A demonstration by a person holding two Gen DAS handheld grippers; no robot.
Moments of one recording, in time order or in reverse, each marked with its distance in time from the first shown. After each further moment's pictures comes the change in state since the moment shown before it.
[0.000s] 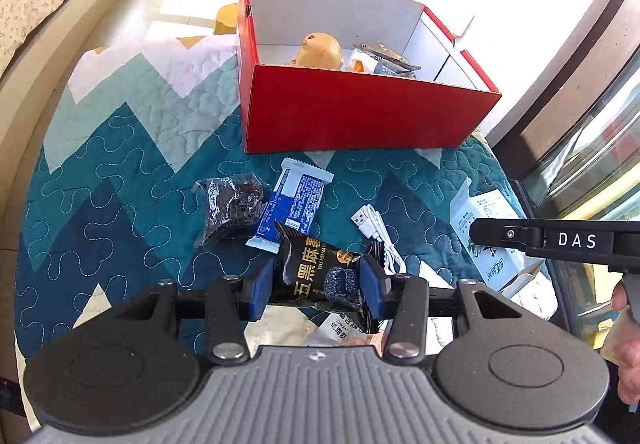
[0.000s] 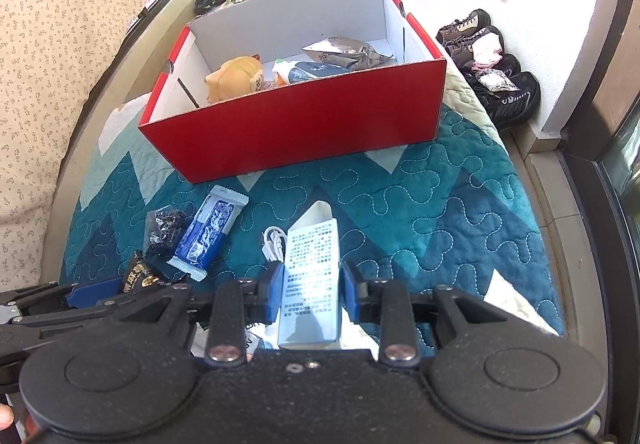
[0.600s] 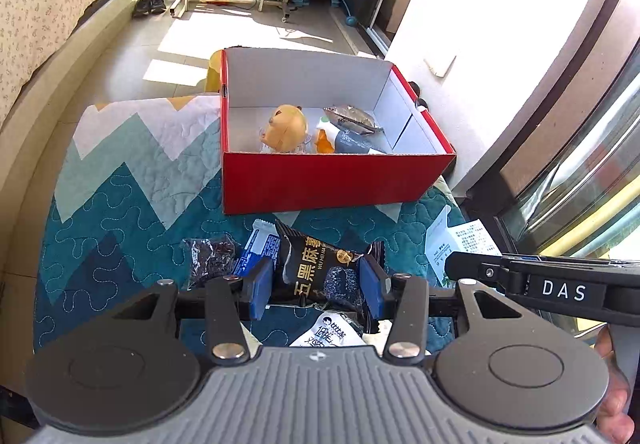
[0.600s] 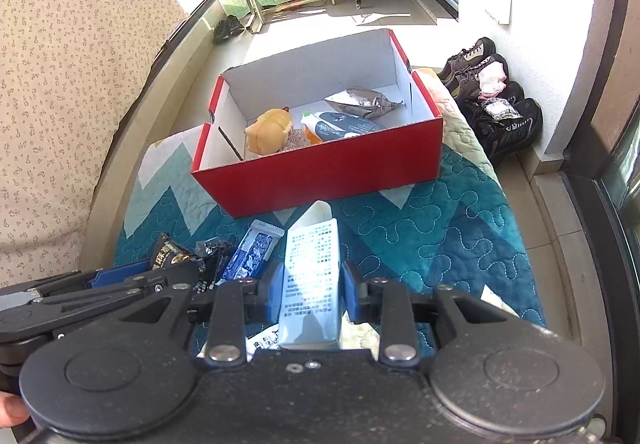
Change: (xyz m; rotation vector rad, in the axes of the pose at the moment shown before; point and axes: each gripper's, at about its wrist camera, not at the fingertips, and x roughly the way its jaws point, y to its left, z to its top) left arm -0.055 -0.040 0.034 0.003 -0.099 -0.009; right arm -0.064 0.006 0.014 0.014 -0.075 0.064
